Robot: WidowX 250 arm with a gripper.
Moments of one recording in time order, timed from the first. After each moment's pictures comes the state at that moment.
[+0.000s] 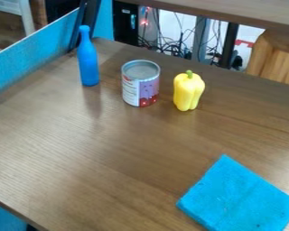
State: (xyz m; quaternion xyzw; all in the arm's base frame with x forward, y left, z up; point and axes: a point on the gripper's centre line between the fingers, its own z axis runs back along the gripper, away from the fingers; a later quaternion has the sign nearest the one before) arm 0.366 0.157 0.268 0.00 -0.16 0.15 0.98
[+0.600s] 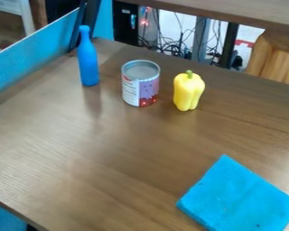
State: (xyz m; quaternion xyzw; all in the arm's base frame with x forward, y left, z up) arm 0.387 0.101 0.222 -0.01 -0.11 0.10 0.99
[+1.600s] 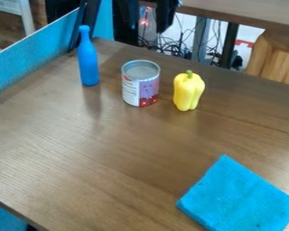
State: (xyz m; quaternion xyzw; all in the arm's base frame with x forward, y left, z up) arm 0.394 -0.007 0.196 -0.02 -0.10 -0.04 0.99
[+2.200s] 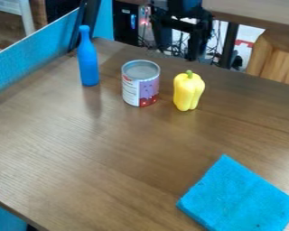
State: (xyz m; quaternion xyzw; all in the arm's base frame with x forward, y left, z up) arm 0.401 -0.055 0.165 -0.01 -0.10 -0.10 0.99
